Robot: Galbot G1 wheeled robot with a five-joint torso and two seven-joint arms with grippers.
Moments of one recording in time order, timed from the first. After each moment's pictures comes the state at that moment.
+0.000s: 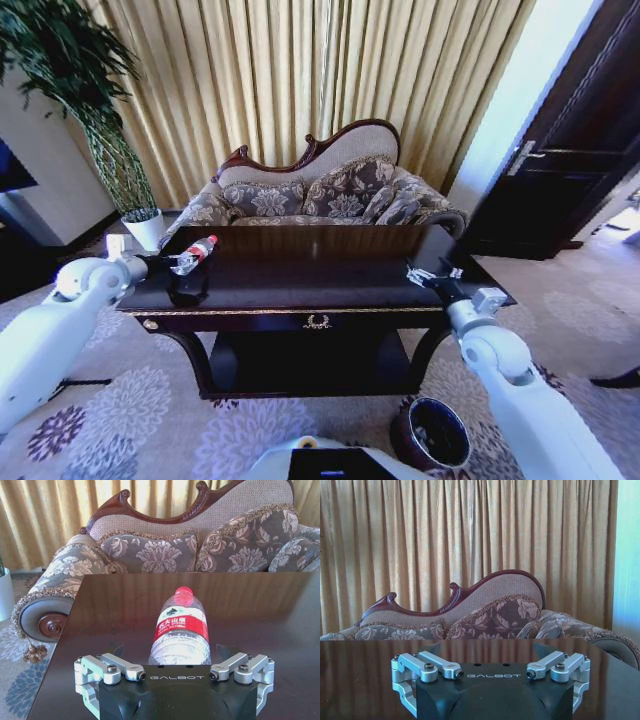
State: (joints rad) left arm 0.82 -0.56 -0.41 -1.65 -1.07 0.71 0.01; right arm -1.33 0.98 0.68 2.08 0.65 -0.28 0.14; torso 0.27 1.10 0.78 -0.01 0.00
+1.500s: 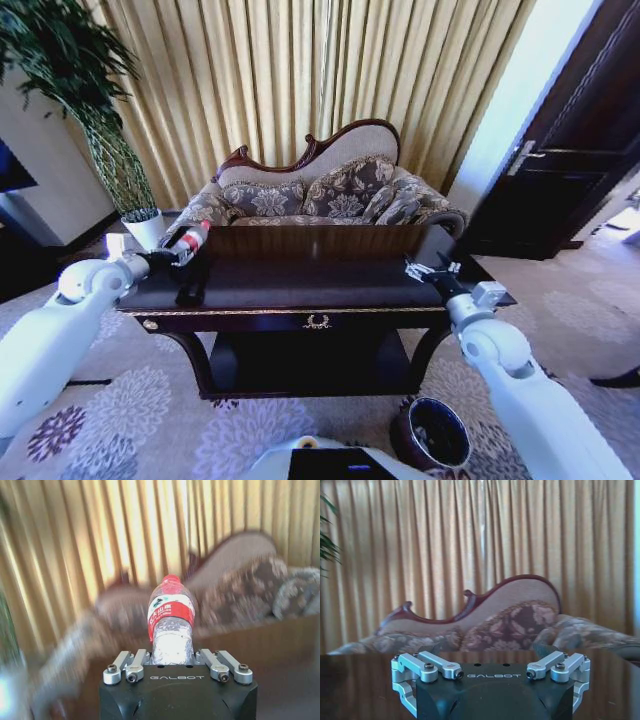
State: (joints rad) left arm 0.86 -0.59 -0.44 -1.73 -0.83 0.40 0.02; right arm -1.27 0.89 0.62 2.12 0.79 -0.28 0.18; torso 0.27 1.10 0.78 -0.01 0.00
